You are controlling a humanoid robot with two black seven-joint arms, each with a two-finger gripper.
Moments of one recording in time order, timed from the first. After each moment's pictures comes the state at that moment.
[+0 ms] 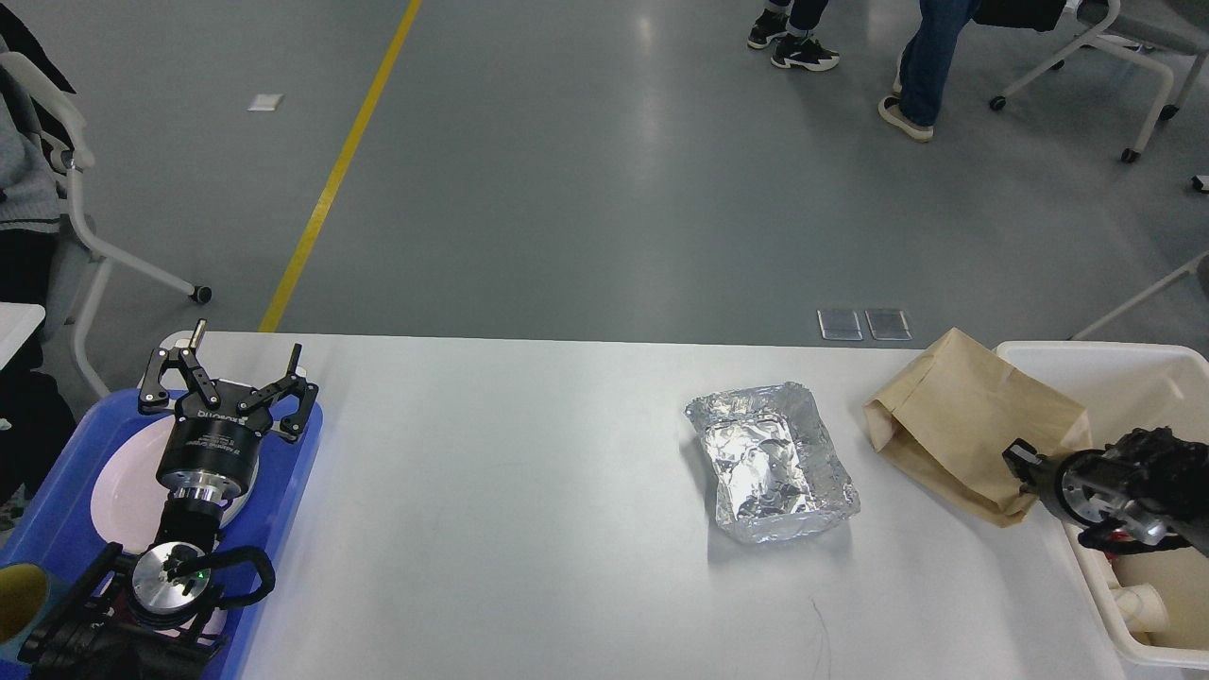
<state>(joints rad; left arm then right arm) -0.31 0.15 -1.44 -0.71 0.09 -0.60 -0.19 0.96 -0.45 -0.84 0.53 0.07 0.09 -0.11</state>
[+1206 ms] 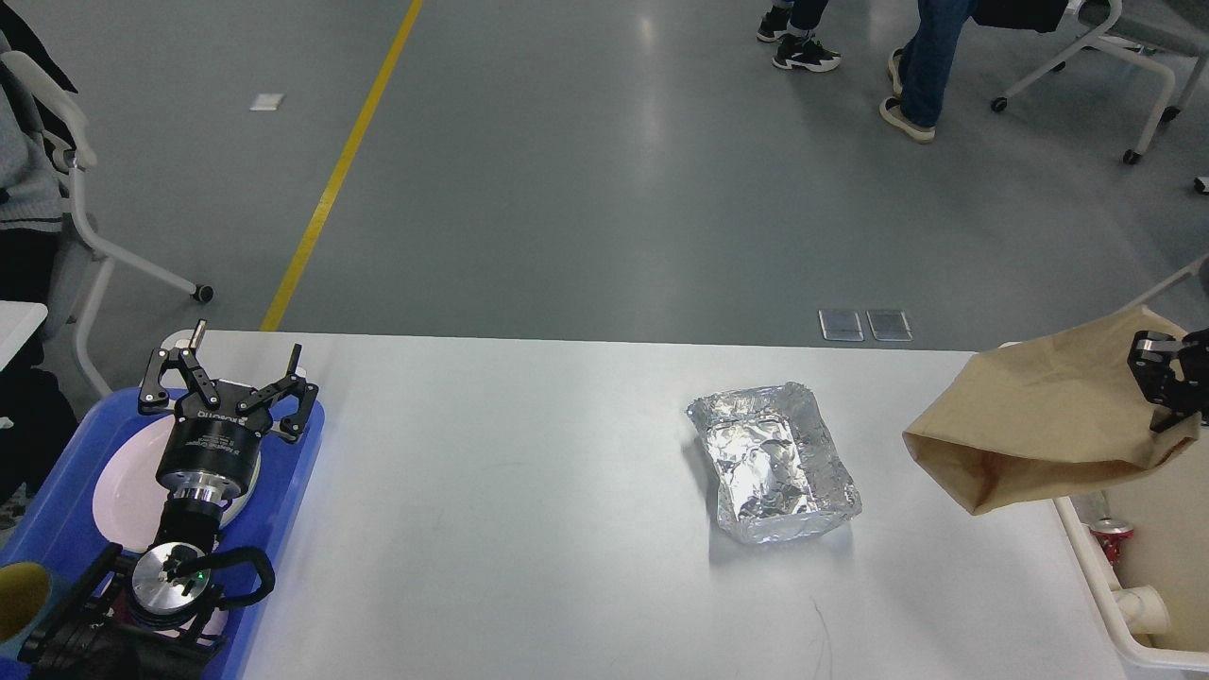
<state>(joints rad) -0.31 0.15 -1.44 -0.71 0.09 -0.60 -0.19 2.26 -0.60 -1.63 1.49 0.02 0.51 -0.21</state>
